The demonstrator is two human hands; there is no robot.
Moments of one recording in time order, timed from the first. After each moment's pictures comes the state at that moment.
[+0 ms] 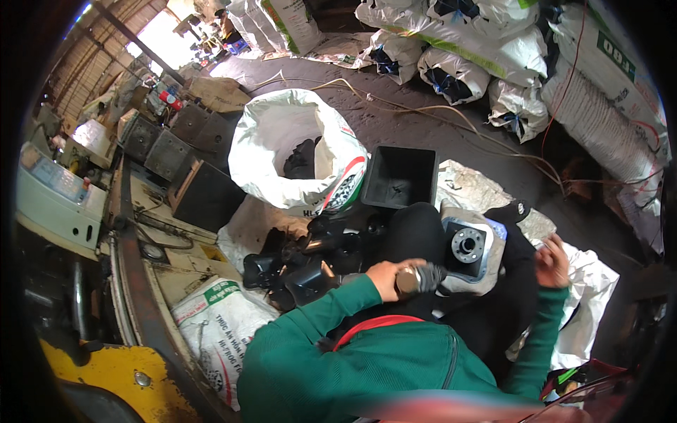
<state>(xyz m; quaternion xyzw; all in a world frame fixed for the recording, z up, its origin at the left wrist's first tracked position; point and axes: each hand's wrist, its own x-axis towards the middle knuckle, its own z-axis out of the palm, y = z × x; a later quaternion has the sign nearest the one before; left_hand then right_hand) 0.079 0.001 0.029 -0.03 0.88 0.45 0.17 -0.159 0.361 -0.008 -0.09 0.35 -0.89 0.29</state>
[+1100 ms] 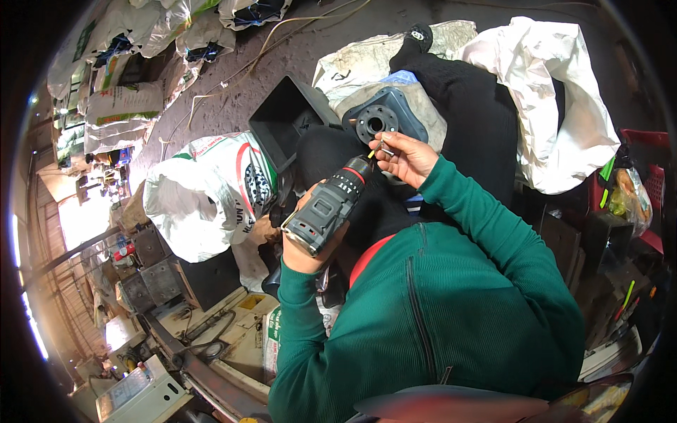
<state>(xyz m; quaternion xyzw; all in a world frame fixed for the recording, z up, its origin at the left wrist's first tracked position) 0.039 0.031 0.079 0.13 0.95 0.26 0.05 -0.047 0.244 -0.074 0.16 0.16 -0.90 0.37</state>
